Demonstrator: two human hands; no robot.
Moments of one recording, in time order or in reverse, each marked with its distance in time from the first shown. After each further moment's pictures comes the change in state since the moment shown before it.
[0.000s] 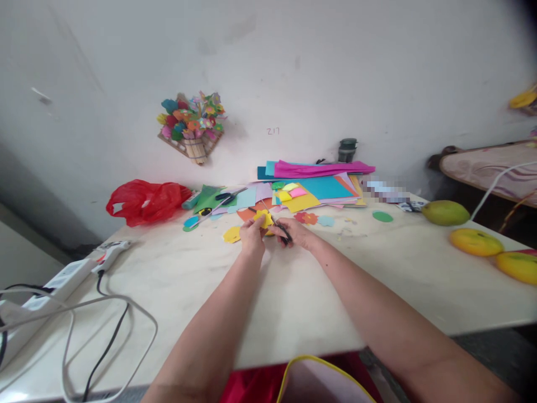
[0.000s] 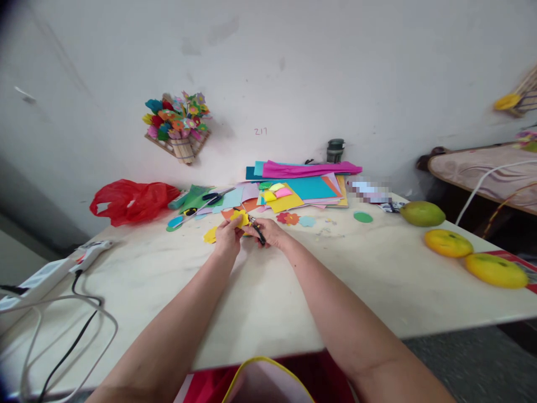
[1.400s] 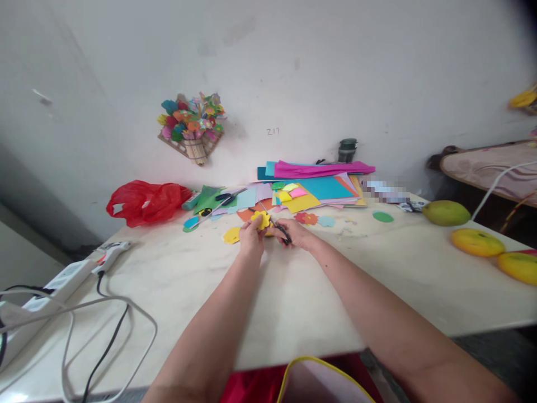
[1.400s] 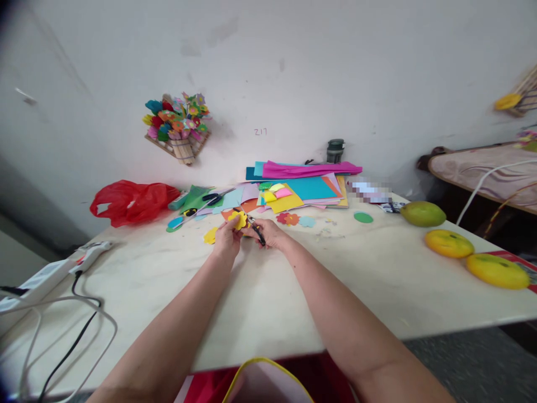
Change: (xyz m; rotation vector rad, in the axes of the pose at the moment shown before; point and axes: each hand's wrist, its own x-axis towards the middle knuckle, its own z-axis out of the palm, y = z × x) left_hand 0.001 0.003 -0.001 -0.067 0.011 -0.053; right_hand 0.004 0.002 0.003 -0.031 0.010 0.026
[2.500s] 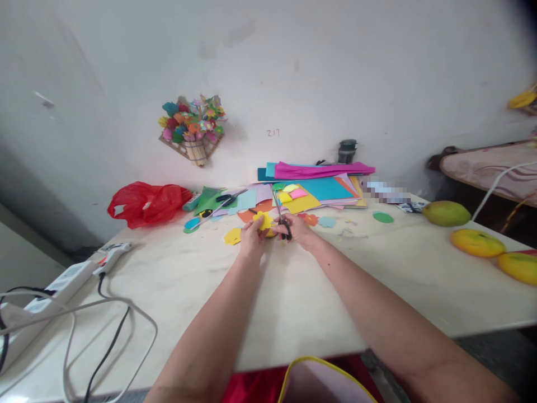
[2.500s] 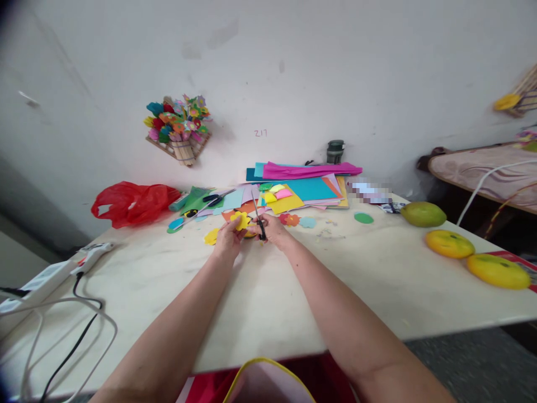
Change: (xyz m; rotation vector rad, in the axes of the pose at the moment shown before) left_hand 0.010 -0.005 -0.010 0.035 0.006 -0.020; right_hand 0.004 0.003 -0.003 0.245 0.156 -0.012
